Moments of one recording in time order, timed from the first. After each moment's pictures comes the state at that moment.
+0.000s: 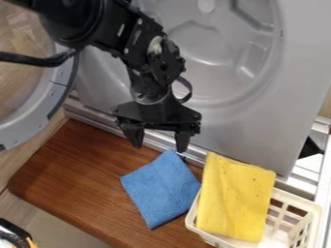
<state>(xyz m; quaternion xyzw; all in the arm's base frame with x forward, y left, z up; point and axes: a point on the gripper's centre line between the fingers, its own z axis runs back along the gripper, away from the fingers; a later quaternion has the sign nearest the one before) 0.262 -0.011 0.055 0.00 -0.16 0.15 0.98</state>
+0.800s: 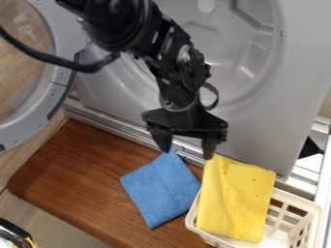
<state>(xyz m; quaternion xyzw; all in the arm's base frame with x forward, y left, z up) 0.285 -0.047 0.036 -0.05 -0.17 0.08 0.98</state>
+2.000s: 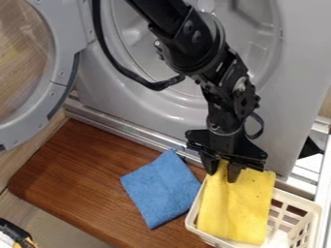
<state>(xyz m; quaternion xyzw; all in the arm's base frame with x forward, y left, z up) 0.296 -0.093 -0.001 -0.04 -0.12 0.00 0.99</state>
